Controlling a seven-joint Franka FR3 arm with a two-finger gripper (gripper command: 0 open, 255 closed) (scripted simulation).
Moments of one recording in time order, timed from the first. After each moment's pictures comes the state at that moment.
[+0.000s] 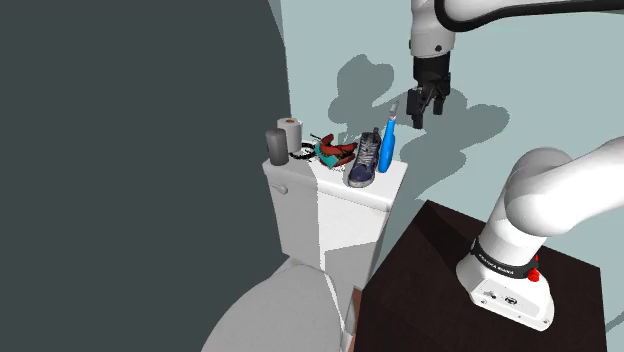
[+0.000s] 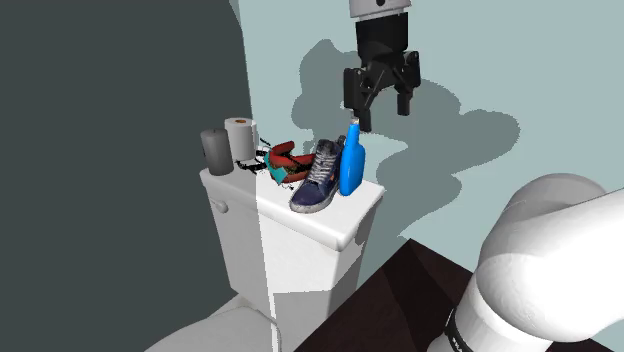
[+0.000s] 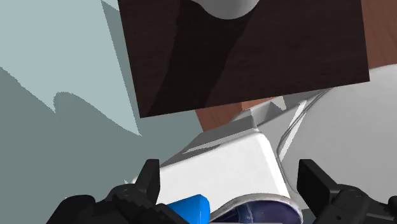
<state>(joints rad) 0.01 -0.81 -0.03 -2.42 -0.12 1.47 0.17</state>
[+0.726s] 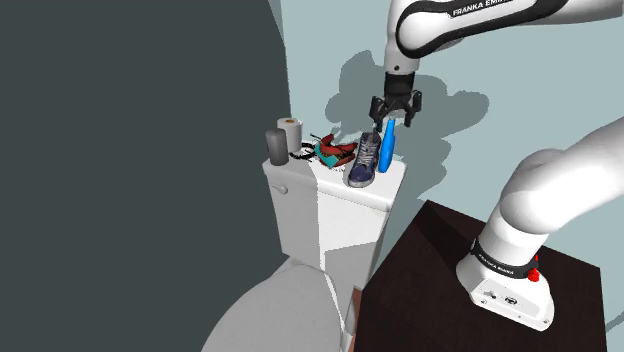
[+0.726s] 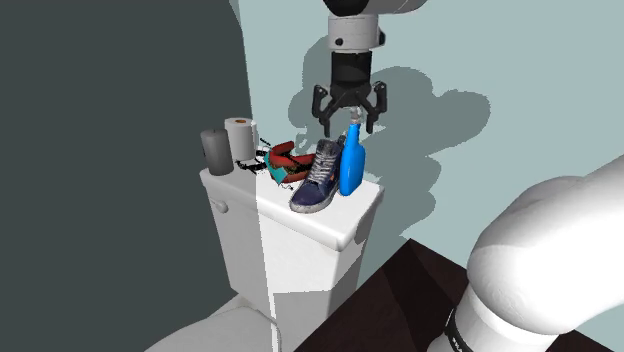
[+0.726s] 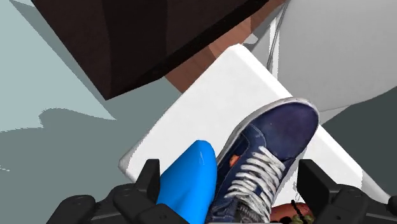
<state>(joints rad) -0.10 -0.57 -0.06 -2.42 -0.04 1.82 0.46</state>
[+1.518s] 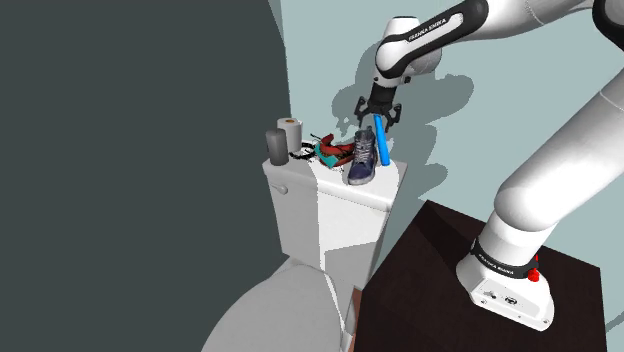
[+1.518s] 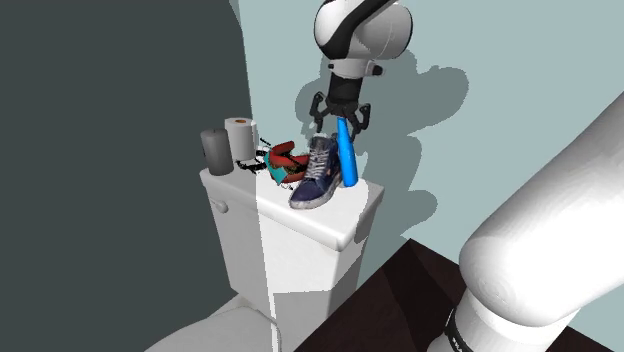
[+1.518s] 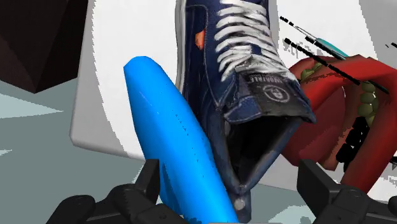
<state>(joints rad) -0.20 -0.27 -0.12 -2.36 0.06 2.22 0.75</state>
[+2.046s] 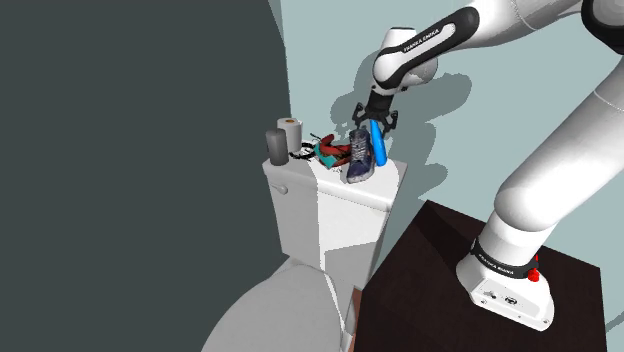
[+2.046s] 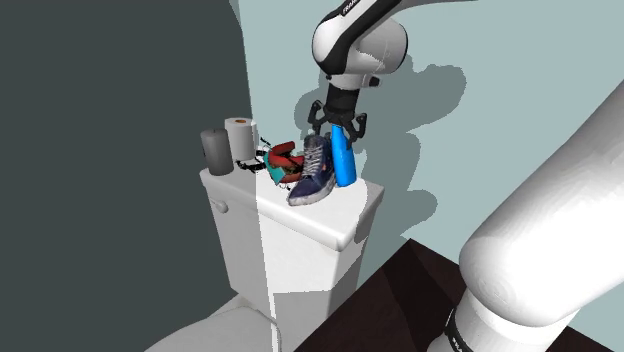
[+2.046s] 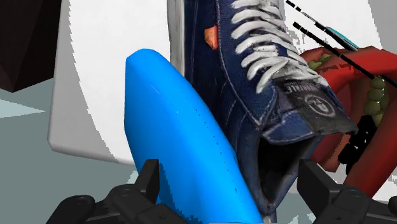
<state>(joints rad) -0.20 -0.23 -0.12 -2.40 0.08 2.32 0.75</state>
